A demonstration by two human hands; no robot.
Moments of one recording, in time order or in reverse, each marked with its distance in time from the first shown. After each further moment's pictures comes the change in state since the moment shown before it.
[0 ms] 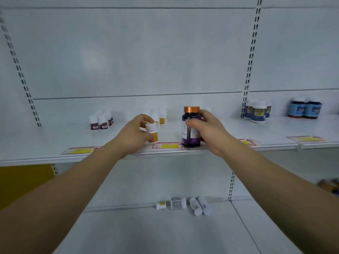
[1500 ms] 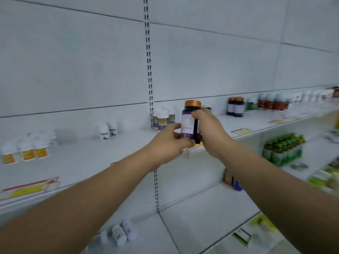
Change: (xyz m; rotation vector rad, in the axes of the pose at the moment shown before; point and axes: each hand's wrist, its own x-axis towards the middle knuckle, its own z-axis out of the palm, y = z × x) left_hand 0.007 0.191 0.269 -0.343 -0.582 0.218; right_hand -0.044 -0.045 -0.242 -0.022 0.472 -0.050
